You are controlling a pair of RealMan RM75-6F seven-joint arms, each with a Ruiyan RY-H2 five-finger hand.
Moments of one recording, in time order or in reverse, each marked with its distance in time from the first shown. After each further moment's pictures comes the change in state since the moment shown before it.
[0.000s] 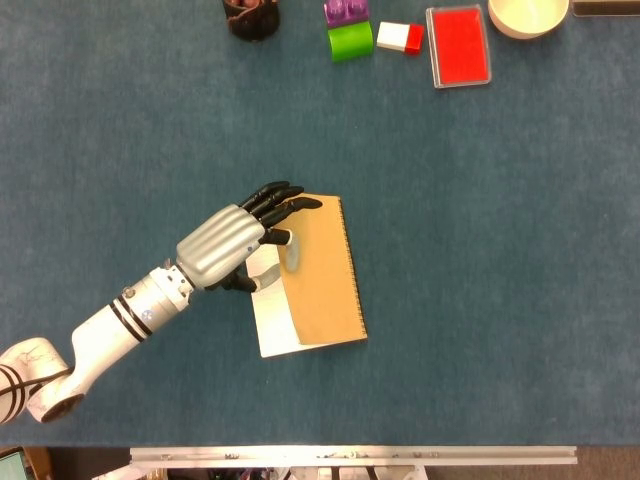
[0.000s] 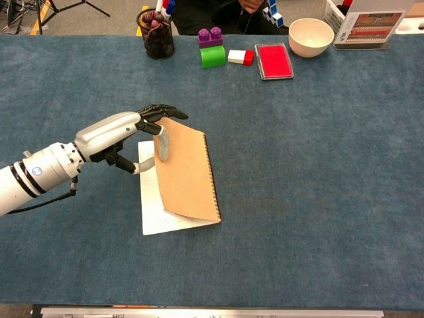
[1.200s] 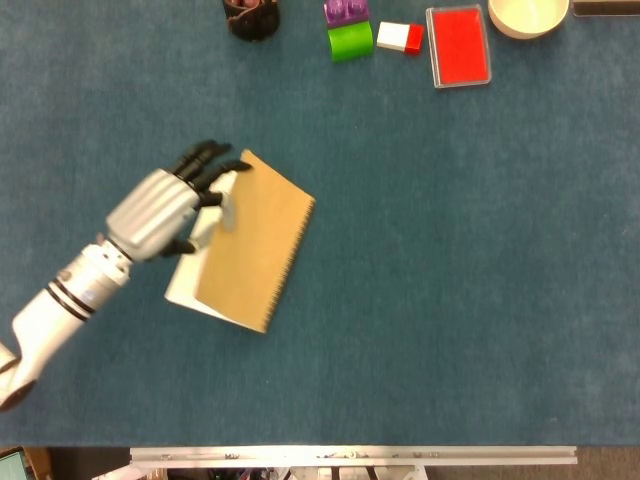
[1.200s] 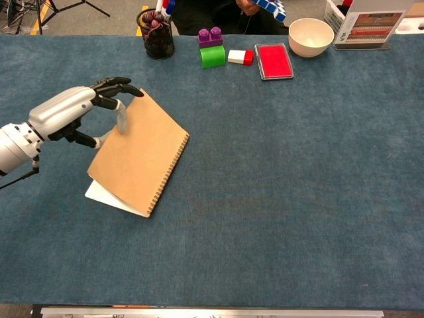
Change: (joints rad) left arm 0.070 0.067 -0.024 0.158 -0.025 0.089 0.005; right arm 0.010 -0.011 0.006 0.011 -0.002 -0.010 0.007
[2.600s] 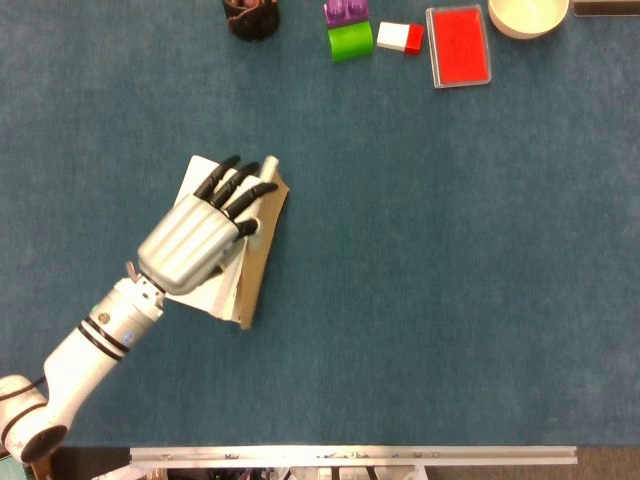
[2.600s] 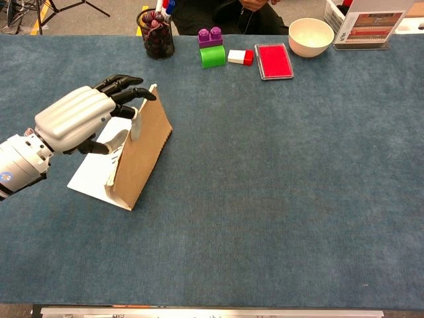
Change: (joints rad) left arm 0.049 0.093 -0.055 -0.484 -0.059 -0.102 0.704; right arm -0.020 -0.003 -0.007 0.026 -0.004 0.025 0.036
